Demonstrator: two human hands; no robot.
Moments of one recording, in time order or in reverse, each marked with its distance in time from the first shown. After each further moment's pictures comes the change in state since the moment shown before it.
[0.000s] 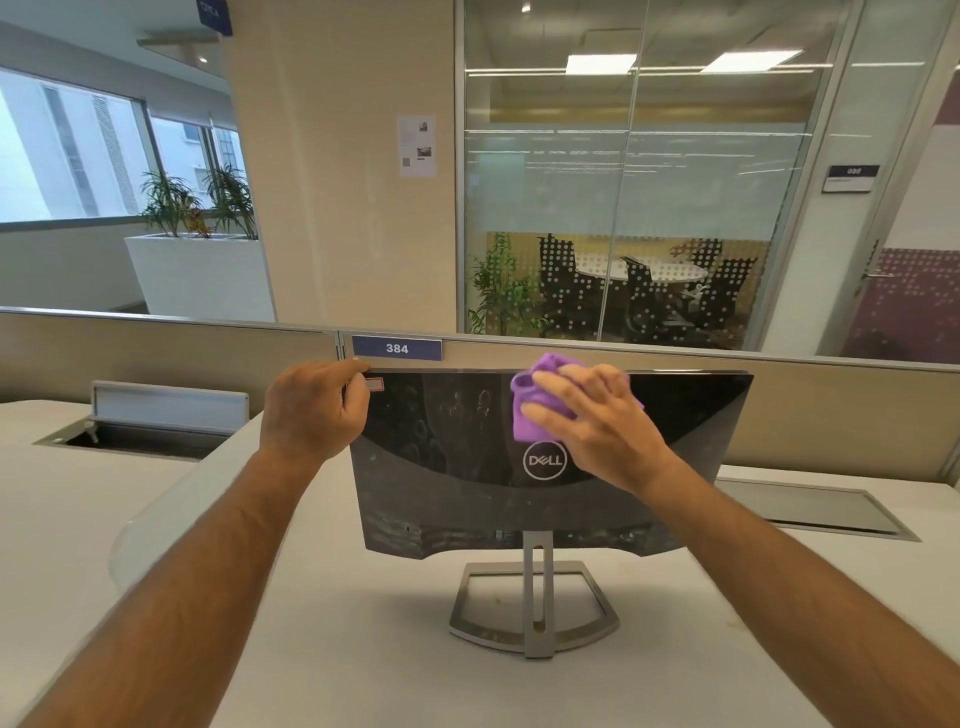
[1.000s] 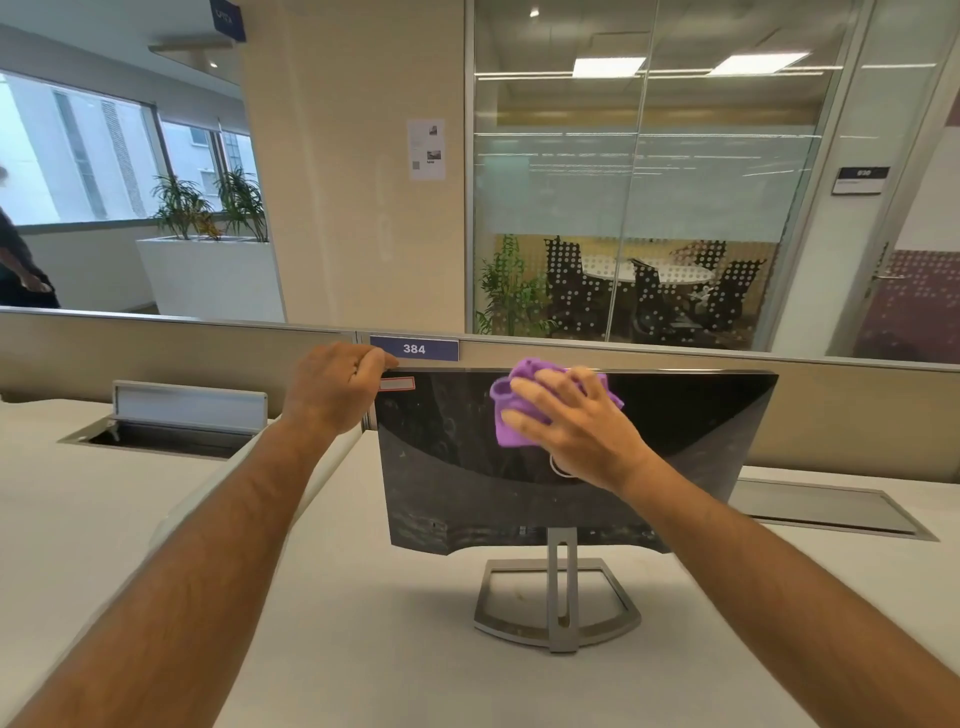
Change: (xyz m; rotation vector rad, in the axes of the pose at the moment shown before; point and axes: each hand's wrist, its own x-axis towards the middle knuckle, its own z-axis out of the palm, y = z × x) left_hand 0.022 -0.021 -0.009 -0.135 -0.239 -0.161; right_hand 0.035 -0.039 -0.001 -0.043 -0.071 -0.066
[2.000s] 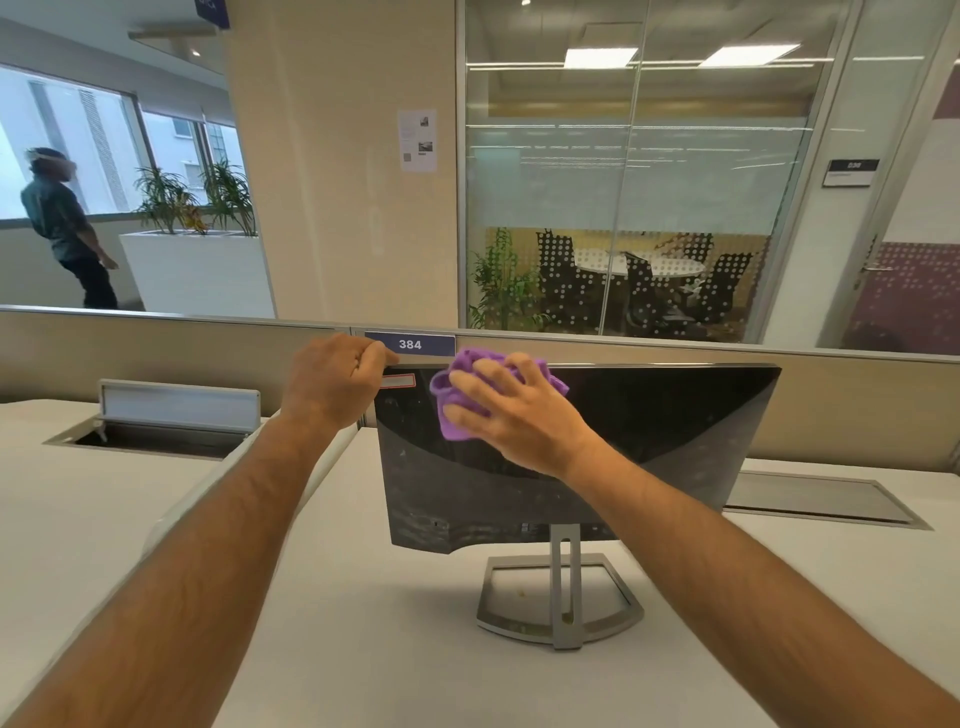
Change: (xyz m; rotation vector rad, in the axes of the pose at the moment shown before) left_hand 0.007 -0.003 0.001 0.055 0.036 0.001; right_hand 0.059 -0.033 -0.001 -0.002 -0.014 -0.073
